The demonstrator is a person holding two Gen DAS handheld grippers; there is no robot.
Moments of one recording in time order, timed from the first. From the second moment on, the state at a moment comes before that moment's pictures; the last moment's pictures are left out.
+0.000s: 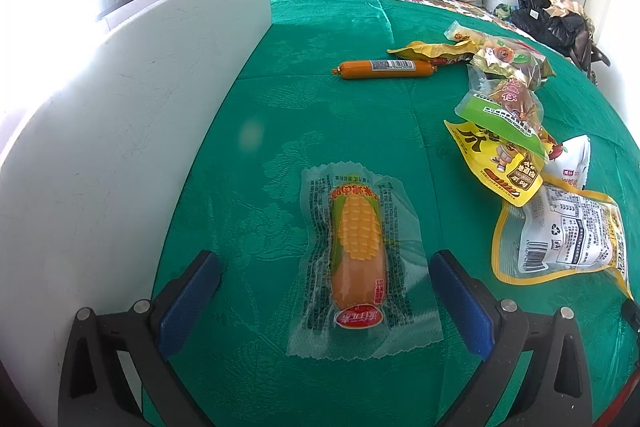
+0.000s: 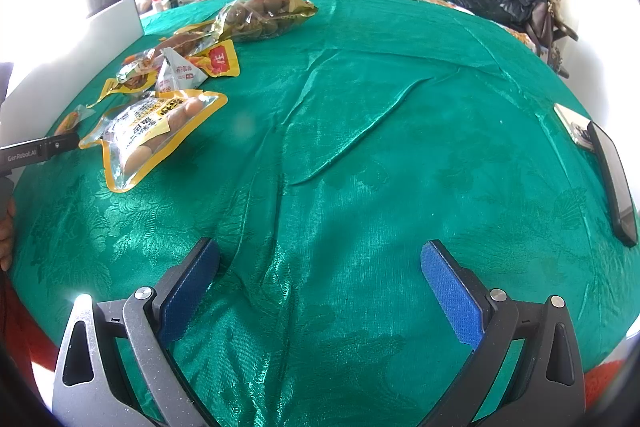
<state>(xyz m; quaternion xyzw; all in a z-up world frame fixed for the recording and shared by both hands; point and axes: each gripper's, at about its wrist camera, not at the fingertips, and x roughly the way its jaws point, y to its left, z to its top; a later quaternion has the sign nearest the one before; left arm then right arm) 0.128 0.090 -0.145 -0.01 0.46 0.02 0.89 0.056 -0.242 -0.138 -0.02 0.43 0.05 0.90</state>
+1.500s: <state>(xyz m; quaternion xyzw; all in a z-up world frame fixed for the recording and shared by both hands) 0.104 0.082 -0.130 0.00 0.46 -0.04 0.89 0.285 -0.109 -0.093 0.16 0.57 0.10 0.80</state>
